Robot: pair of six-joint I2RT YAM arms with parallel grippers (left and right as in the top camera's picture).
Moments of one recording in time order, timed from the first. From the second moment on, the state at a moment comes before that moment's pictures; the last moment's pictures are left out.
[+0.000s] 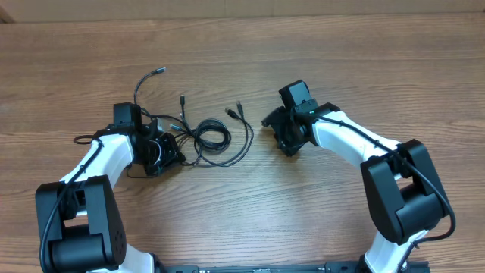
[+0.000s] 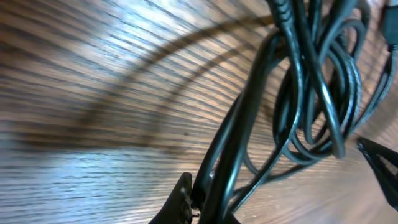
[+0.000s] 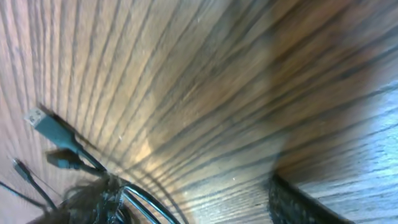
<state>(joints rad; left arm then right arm) 0.12 1.71 0.90 -0.63 0.50 -0.36 0.43 1.91 1.16 -0.45 -0.25 1.32</state>
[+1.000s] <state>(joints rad) -0.44 1.99 1.29 -0.65 0.27 -0.39 0.10 1.90 1.17 -0.81 -0.01 1.22</state>
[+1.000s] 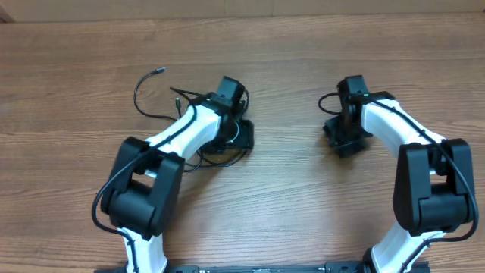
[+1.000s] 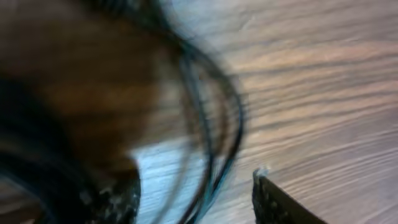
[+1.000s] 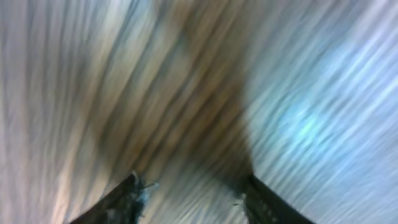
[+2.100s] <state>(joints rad) -0.47 1.75 1.38 -1.16 -0.11 -0.37 -0.10 1.90 1.16 -0.85 0.05 1.22</state>
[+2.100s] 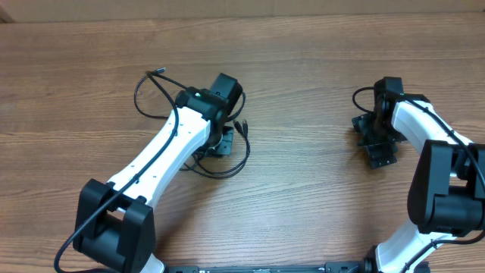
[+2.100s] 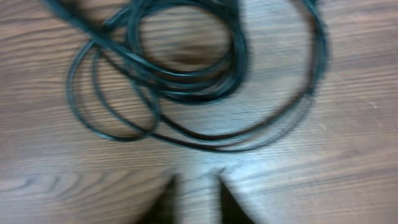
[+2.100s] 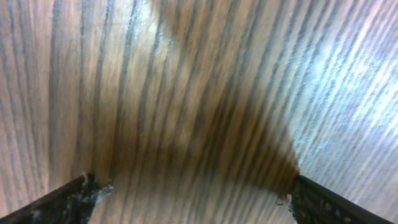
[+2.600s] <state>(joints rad) -0.45 2.01 1.37 -0.86 -0.02 -0.47 -0.11 1.89 1.15 -0.78 0.03 1.20</state>
